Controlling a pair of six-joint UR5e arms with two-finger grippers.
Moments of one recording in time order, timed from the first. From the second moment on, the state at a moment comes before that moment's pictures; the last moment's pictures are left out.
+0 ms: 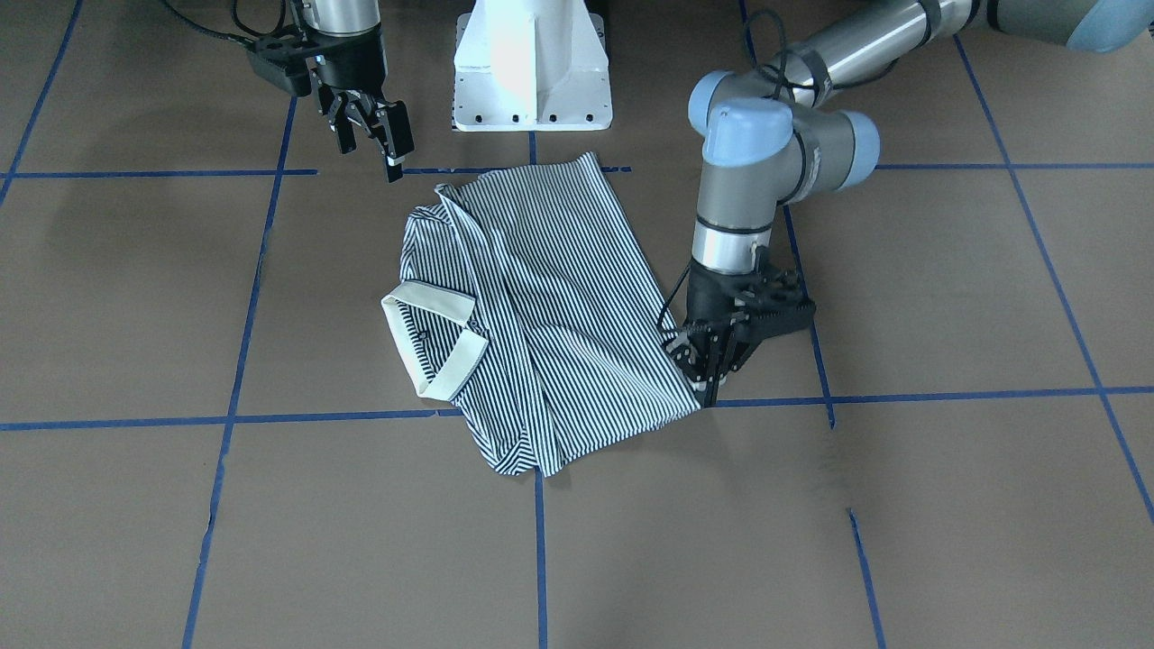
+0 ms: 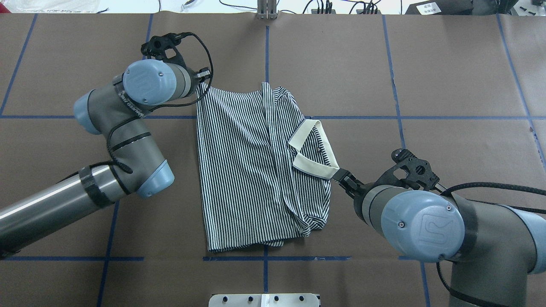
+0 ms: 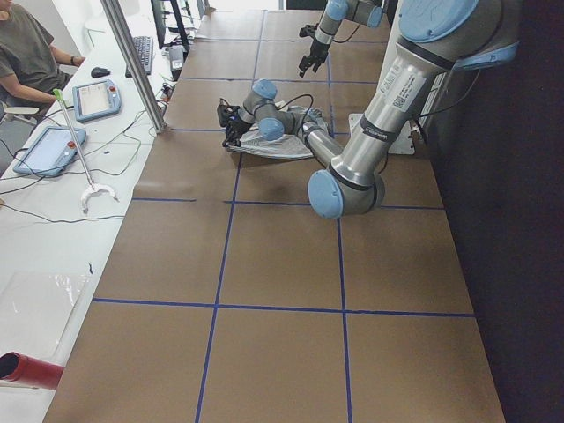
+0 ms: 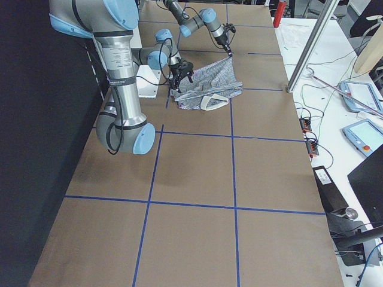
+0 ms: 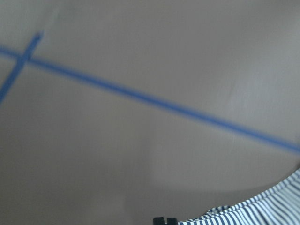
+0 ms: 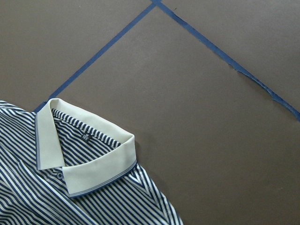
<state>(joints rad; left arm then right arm) -0.71 -2.27 -1.36 -2.07 -1.50 -1.48 0.28 -1.26 2.27 -1.81 1.43 2.13</state>
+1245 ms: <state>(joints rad) -0.73 -2.06 -1.52 -2.25 -1.66 -1.50 0.25 -1.03 1.98 -1.76 1.45 1.67</state>
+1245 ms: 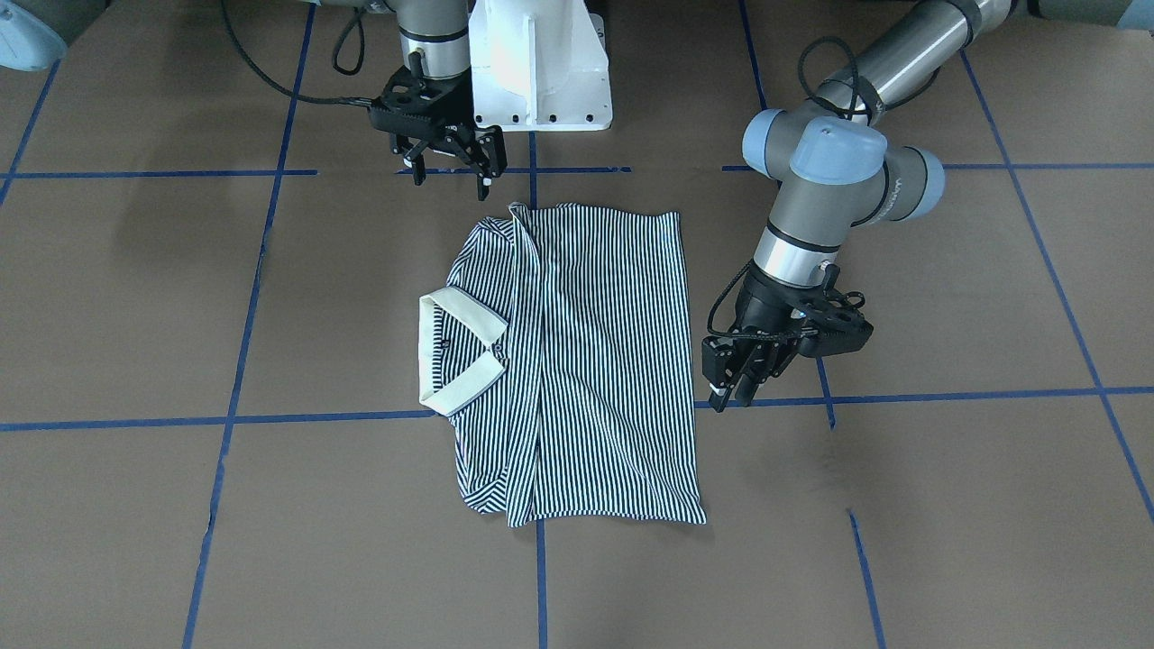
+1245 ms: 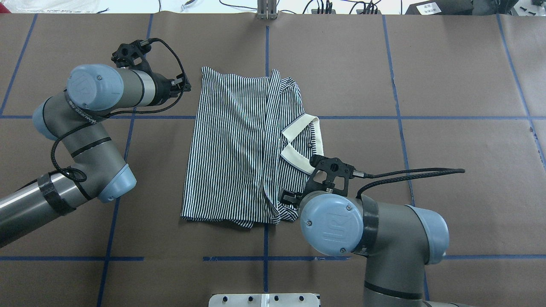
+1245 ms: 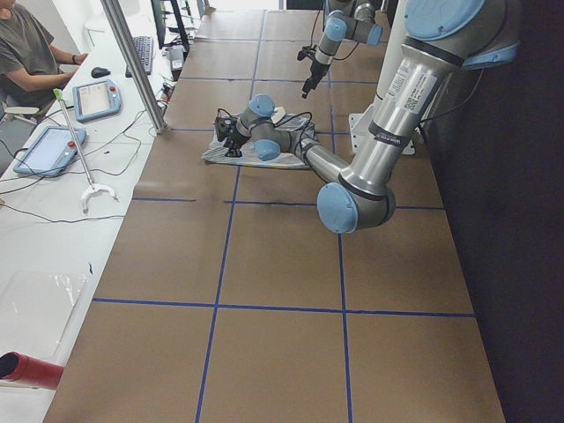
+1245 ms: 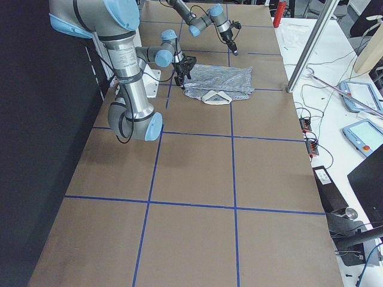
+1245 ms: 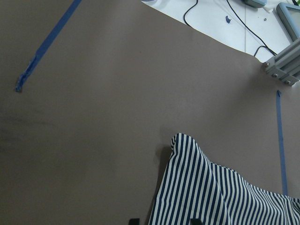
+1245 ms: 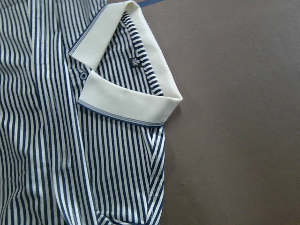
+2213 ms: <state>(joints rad) -0.69 -2.05 -1.51 -2.25 -1.66 -1.54 0.31 -0.82 1.68 -1.76 1.65 1.26</state>
